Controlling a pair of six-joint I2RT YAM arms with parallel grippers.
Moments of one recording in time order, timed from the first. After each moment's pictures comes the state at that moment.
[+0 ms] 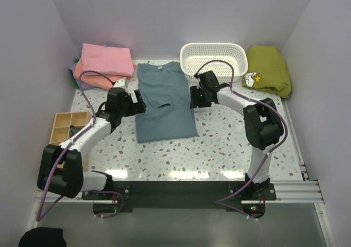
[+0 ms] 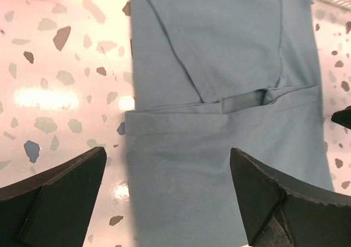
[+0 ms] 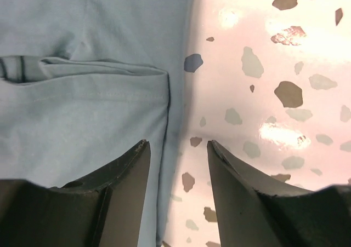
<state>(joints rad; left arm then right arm) -0.25 1.35 0.76 -0.07 -0.03 -0.43 0.44 1.97 1.38 -0.39 -0.10 0.29</state>
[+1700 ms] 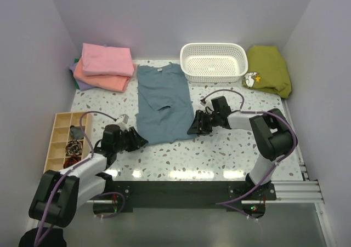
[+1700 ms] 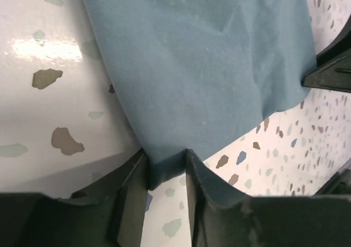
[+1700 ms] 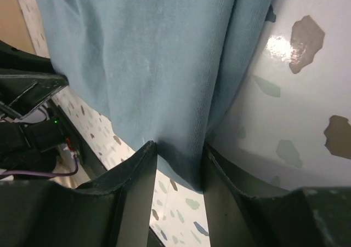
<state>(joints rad) -0.24 1.04 0.16 0.22 0.35 -0.62 0.40 1.76 0.81 -0.01 -0.63 0.54</state>
